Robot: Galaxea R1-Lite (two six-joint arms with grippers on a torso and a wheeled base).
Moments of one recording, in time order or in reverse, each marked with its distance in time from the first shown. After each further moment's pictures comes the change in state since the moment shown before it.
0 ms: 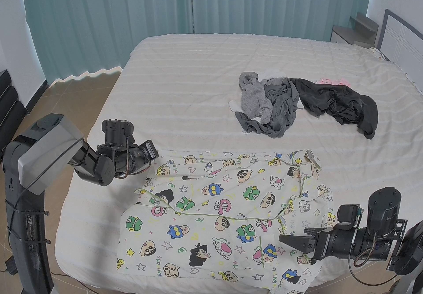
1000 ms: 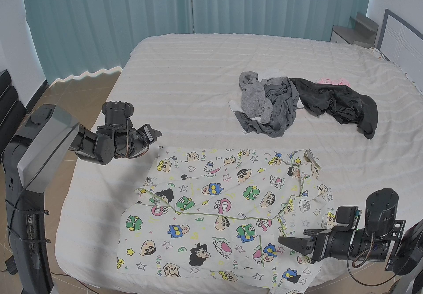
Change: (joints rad) left arm 0.014 0.005 -0.232 0.238 0.047 0.002; right arm 0.000 0.018 0.001 0.000 0.000 -0.001
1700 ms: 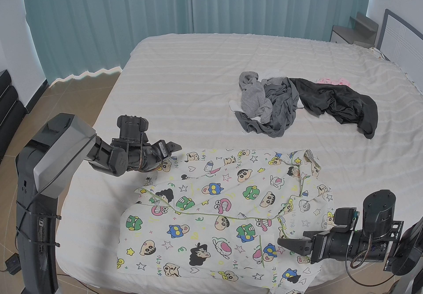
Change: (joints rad) left arm -0.052 0.080 0.005 -0.003 -0.074 -0.002; right arm 0.000 0.020 0.001 0.000 0.000 0.000
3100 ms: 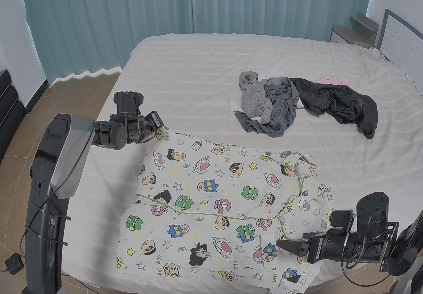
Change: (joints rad) left arm 0.056 0.146 -0.495 0.198 0.104 -0.016; right arm -0.003 0.052 -0.001 -0.011 -0.021 -0.001
